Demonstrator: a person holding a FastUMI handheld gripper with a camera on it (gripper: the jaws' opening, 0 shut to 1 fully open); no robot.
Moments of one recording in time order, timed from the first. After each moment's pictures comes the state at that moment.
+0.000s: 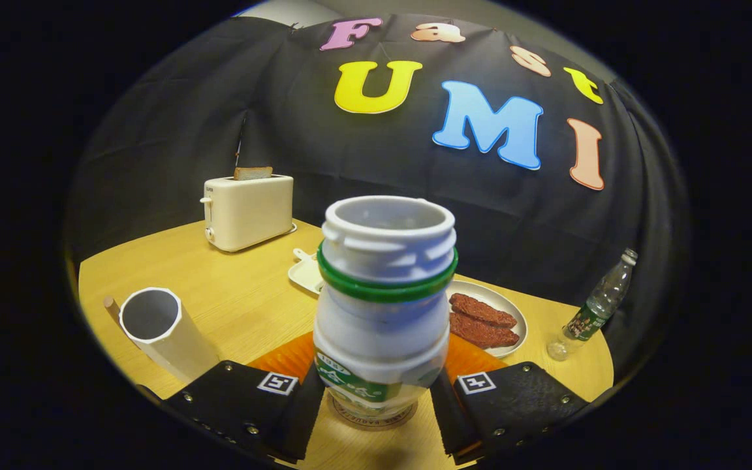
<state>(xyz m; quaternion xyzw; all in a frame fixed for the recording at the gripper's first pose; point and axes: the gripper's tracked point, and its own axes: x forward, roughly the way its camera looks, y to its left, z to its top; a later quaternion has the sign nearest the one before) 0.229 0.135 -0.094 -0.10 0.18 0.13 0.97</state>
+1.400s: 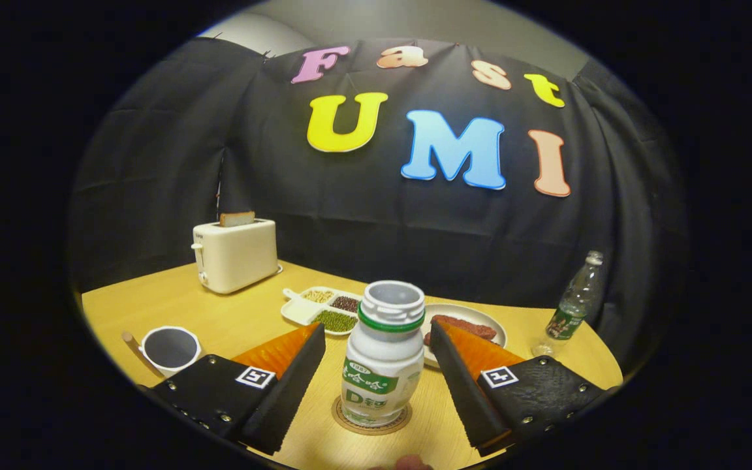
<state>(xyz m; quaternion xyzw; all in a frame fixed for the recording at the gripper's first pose) 0.201 0.117 -0.027 -0.05 0.08 0.06 0.99</state>
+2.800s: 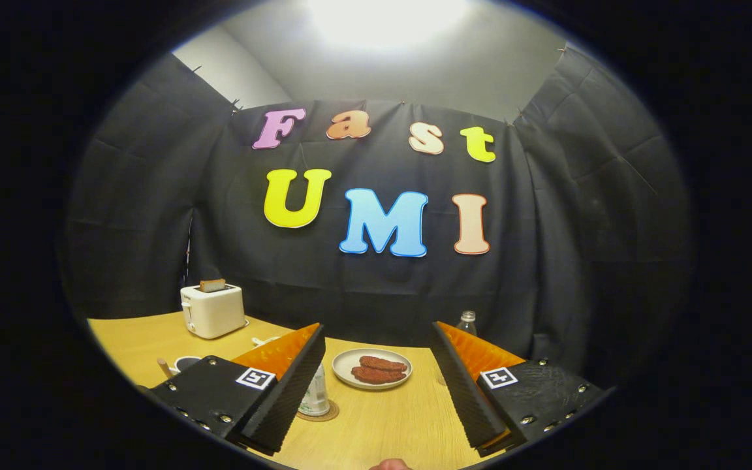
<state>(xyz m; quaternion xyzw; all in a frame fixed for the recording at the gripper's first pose) 0.071 0.005 0.070 -0.04 -0.02 -0.02 1.00</state>
